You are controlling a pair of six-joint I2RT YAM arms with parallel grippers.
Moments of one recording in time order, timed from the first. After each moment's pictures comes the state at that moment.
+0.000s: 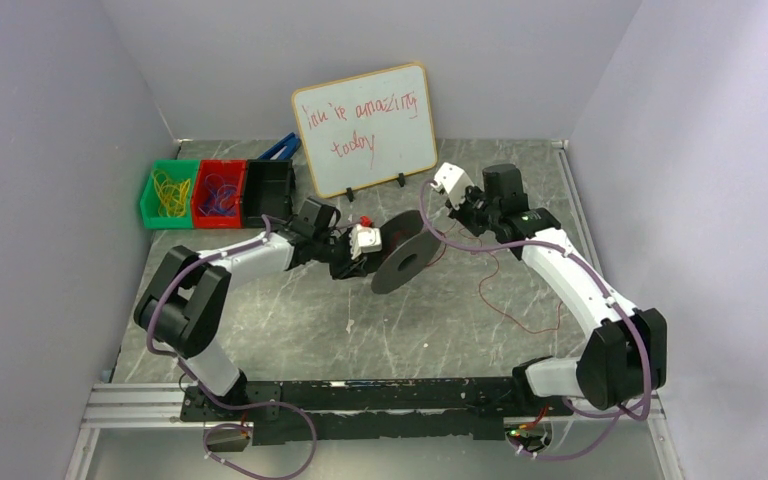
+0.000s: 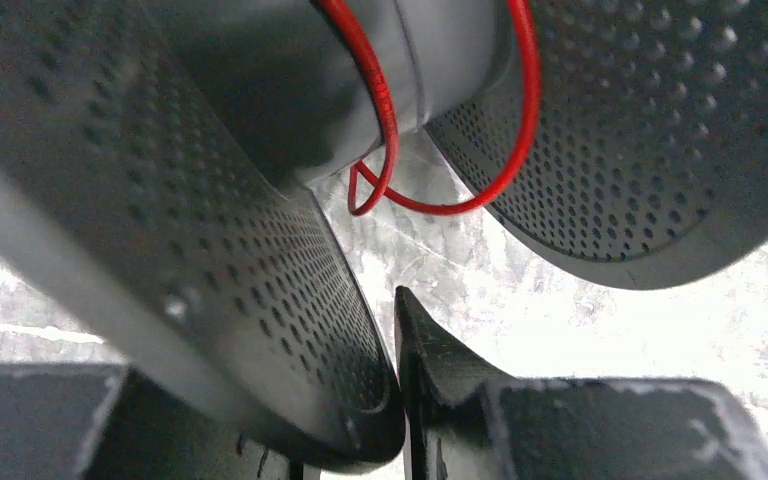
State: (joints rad) left arm -0.53 1.65 0.95 -0.16 0.68 0.67; right arm 0.31 1.31 1.06 -0.43 -0.19 -0.65
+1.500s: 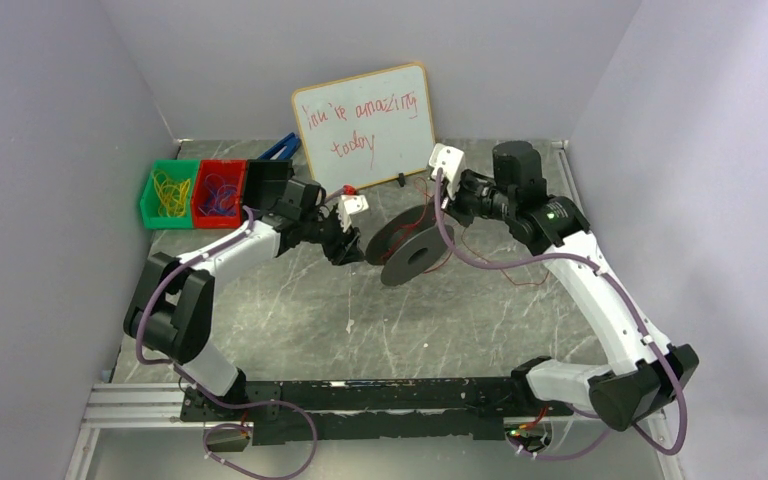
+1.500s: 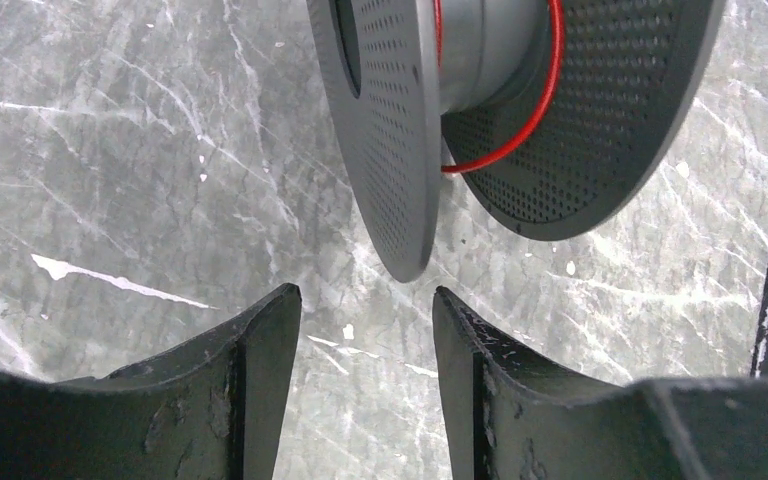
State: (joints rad) left arm -0.45 1.60 1.04 -0.21 0.72 0.45; right arm 0.43 1.23 1.34 -0.62 -0.51 -0.60
